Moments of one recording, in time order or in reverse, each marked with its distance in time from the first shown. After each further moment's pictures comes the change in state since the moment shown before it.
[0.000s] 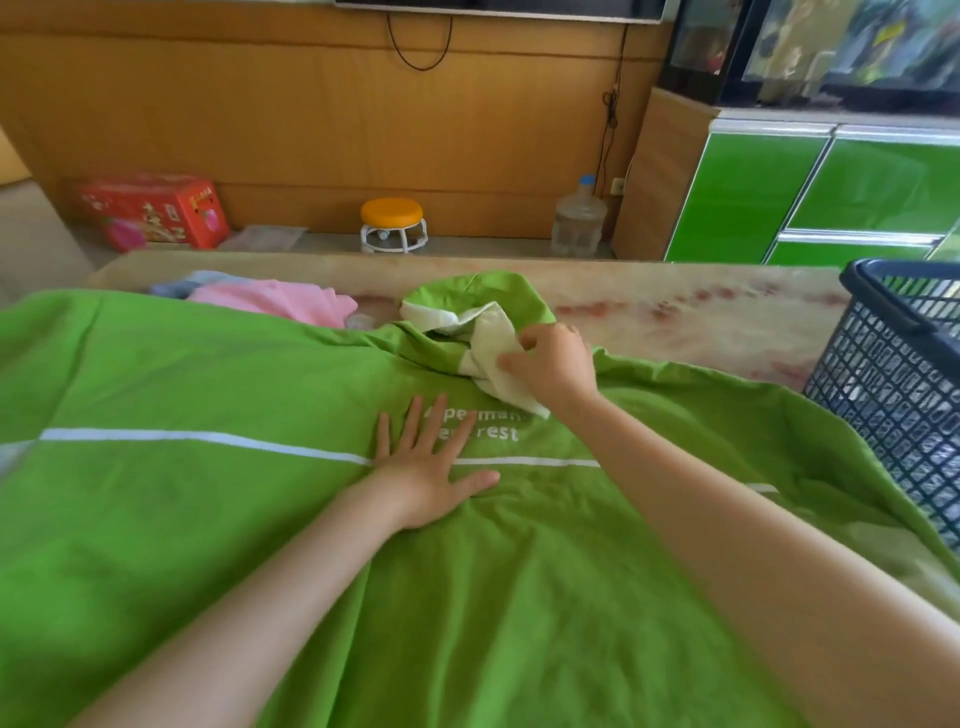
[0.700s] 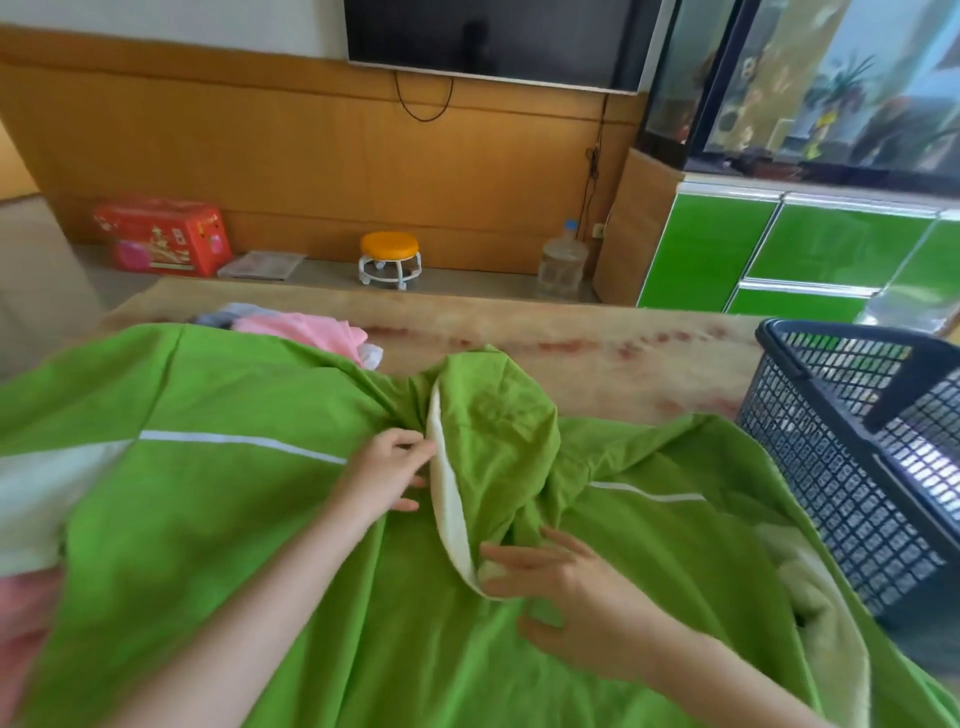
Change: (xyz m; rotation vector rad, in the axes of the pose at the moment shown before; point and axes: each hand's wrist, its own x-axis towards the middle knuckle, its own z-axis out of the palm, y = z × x) left_hand -0.086 -0.003 -0.043 -1.325 0.268 -0.190; right_hand -0.195 0.032 -0.062 -0.085 -0.565 -0.616
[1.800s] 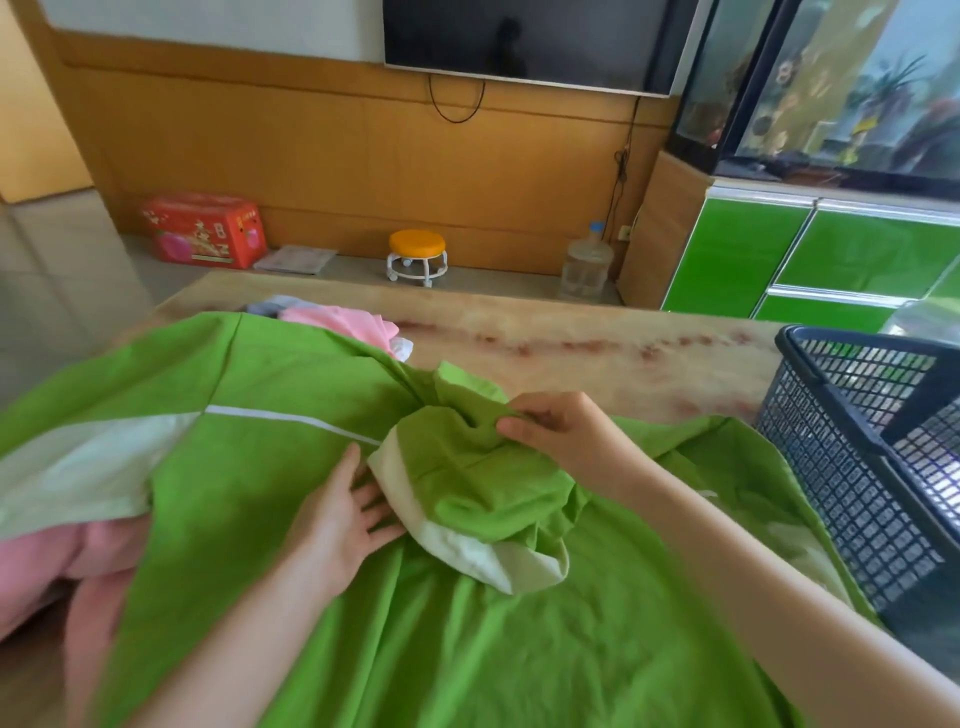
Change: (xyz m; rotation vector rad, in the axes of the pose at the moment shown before) left_hand -0.063 -0.027 -0.032 -0.766 0.085 -0.217; right_hand 0.065 -0.023 -0.078 0.534 0.291 0.105
